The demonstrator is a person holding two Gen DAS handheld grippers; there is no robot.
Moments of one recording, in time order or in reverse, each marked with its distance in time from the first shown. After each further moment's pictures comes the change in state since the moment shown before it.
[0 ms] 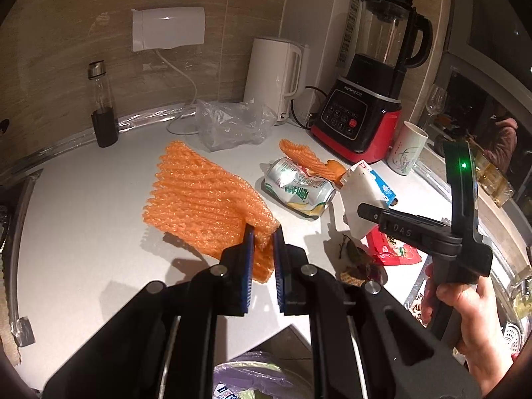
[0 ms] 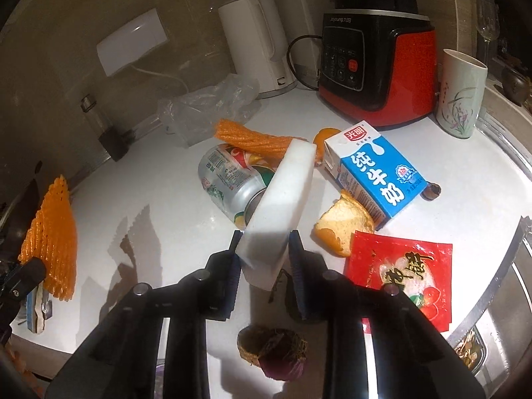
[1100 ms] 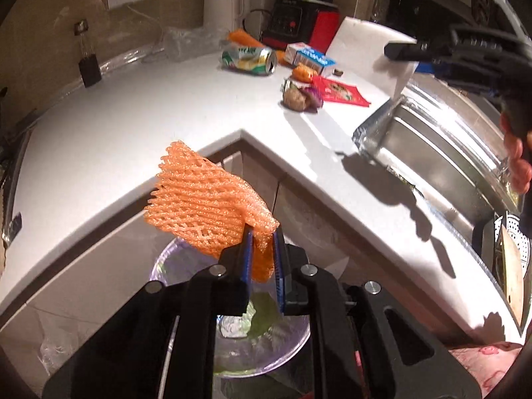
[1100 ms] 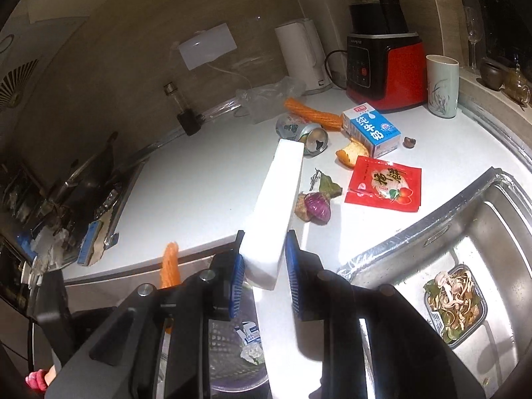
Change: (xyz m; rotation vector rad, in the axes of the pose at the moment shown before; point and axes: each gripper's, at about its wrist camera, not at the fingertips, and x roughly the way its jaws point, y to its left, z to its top) left arm -0.071 -0.041 -0.191 0.161 0.229 -0.054; right arm -0.170 0.006 -0.107 -0.076 -0.007 0.202
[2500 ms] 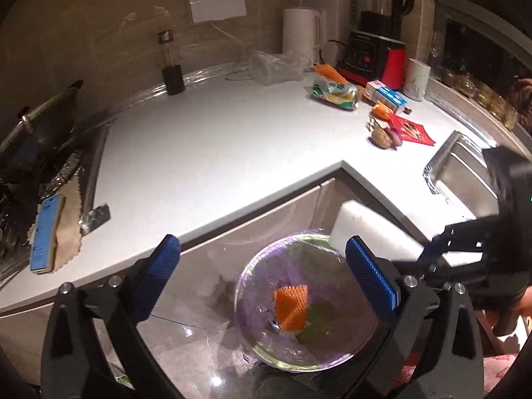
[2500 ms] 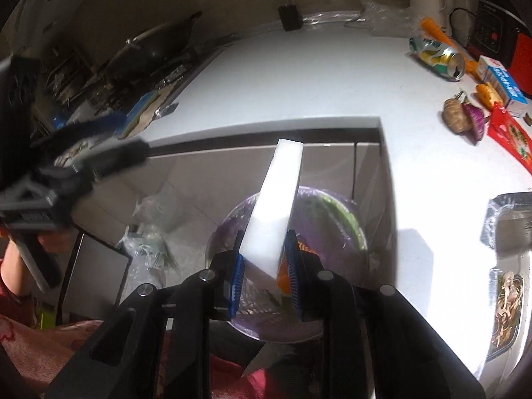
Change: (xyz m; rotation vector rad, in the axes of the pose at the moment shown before) left arm -0.075 0.078 0.011 -0.110 -0.113 0.256; right arm 0.090 0.099 -0.114 -0.319 0.330 0.222
